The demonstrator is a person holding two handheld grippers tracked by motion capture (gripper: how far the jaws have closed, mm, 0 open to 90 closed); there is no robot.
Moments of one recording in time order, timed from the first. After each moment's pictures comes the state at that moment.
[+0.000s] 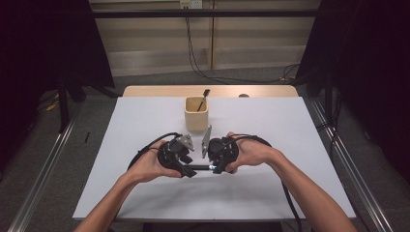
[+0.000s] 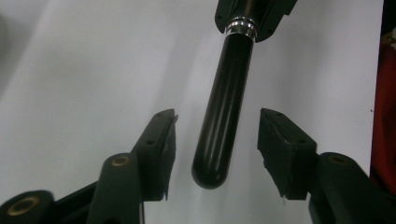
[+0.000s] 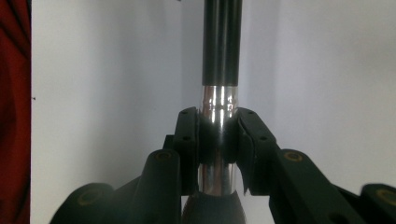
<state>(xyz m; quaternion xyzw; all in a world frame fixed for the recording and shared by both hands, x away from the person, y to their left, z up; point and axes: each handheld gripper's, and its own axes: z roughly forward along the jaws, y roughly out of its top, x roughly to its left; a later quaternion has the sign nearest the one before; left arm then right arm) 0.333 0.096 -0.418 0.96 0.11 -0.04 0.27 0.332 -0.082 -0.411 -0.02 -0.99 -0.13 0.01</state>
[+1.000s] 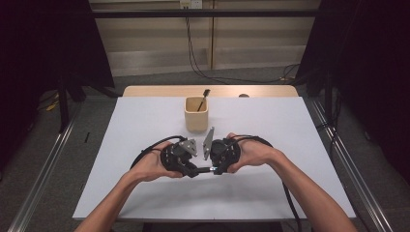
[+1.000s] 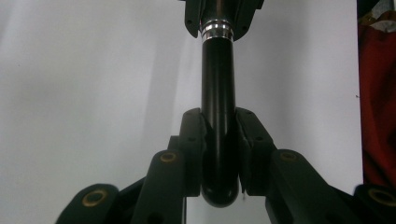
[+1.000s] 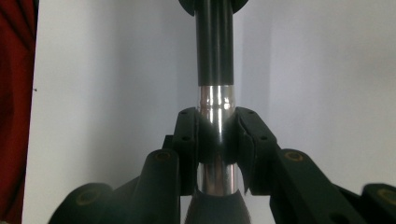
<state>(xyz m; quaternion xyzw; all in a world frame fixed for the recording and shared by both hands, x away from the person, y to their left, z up) 0.329 0.091 -0.421 0.96 0.05 -0.05 0.27 0.330 -0.087 -0.413 0.00 -0.99 -0.15 0.01</state>
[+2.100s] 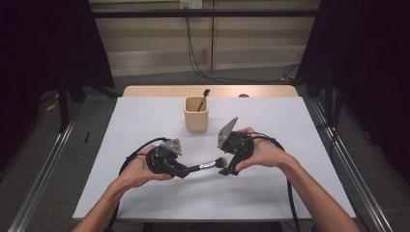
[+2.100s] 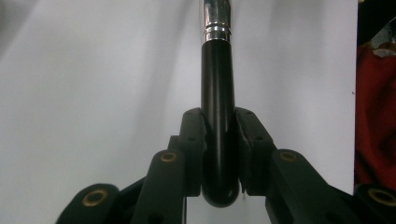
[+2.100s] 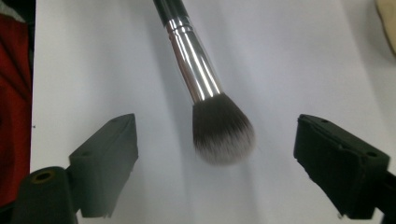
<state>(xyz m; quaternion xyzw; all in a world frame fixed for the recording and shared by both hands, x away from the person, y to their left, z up) 0.324 0.132 -0.426 0.94 0.12 -0.05 0.31 0.333 -0.130 -0.405 -0.11 -0.96 -0.25 -0.01</state>
